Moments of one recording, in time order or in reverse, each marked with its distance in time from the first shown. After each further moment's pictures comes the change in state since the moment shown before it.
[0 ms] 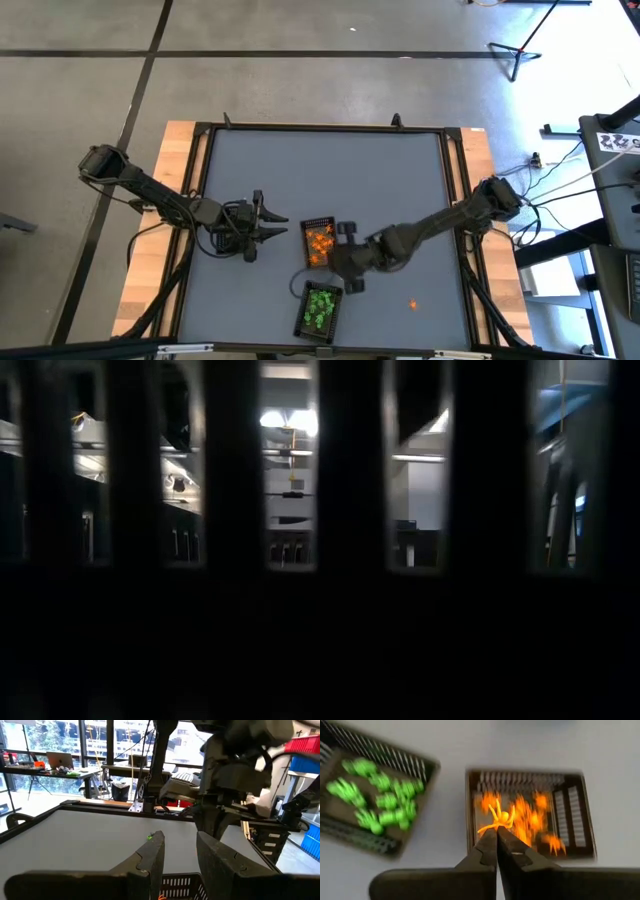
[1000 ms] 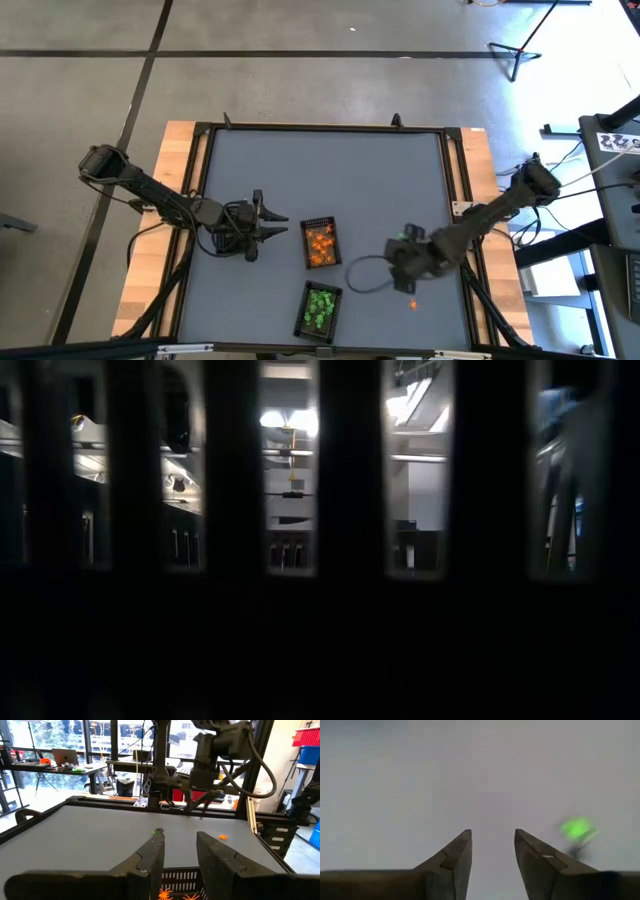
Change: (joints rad) left arm 0.001 0.000 0.001 -0.032 -0.021 0.007; right arm 0.167 -0.343 -0.385 -0.291 -0.098 0.665
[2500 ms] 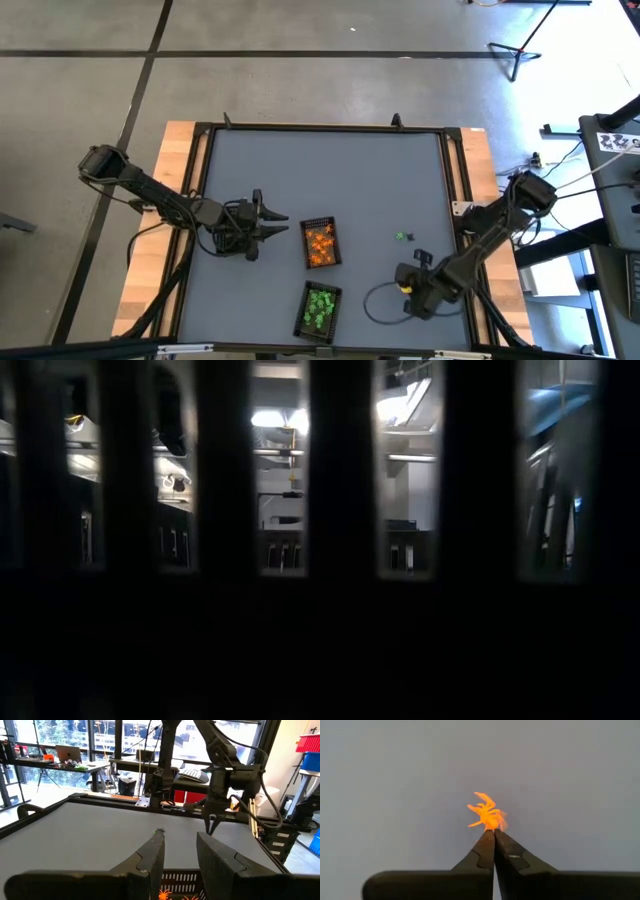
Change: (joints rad) left arm 0.001 0.000 0.000 0.002 -0.016 -0.036; right arm 0.278 0.100 -0.228 0.331 0.050 0.324
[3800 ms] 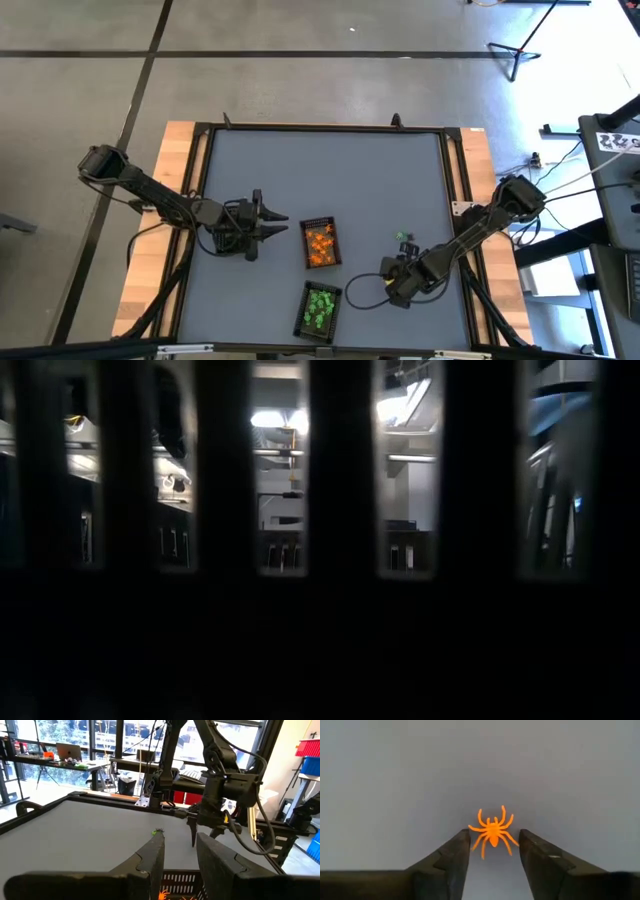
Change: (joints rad) left arm 0.000 0.000 0.000 -0.001 -0.001 -0.024; right arm -0.180 0.128 0.047 -0.009 -0.103 -0.207
